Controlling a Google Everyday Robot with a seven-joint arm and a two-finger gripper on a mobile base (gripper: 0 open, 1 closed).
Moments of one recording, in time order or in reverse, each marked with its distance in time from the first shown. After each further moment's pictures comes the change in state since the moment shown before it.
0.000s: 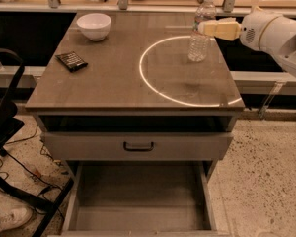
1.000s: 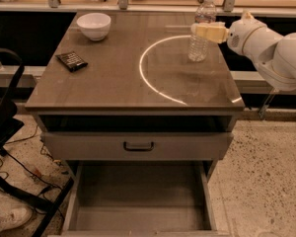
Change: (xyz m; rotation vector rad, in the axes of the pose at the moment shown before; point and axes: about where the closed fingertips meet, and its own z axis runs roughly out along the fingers) arm 0.019 -0.015 0.038 0.053 -0.101 0.015
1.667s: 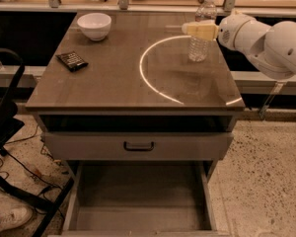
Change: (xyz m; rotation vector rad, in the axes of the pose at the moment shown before) arm 0.006 0.016 0.022 -0.039 0.086 -0.011
